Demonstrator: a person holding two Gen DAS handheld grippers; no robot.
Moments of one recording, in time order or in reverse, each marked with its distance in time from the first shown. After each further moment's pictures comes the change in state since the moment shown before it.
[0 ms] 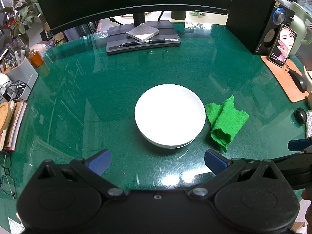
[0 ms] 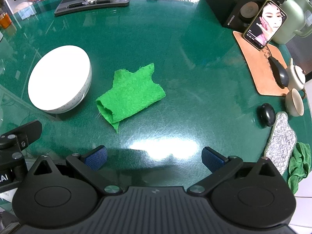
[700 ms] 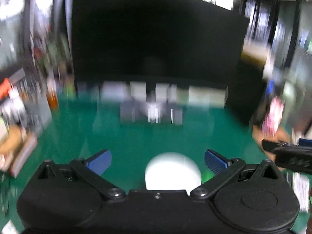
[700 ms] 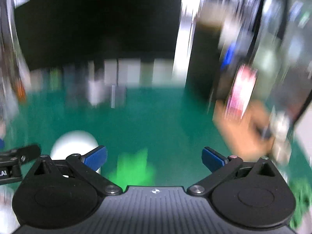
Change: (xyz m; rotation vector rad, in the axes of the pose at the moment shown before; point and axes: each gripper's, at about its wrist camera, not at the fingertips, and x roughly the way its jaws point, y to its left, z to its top) left arm -0.054 0.029 -0.014 -0.100 -0.486 -0.038; right arm -0.096 -0.033 -0.036 0.085 -0.834 0.033
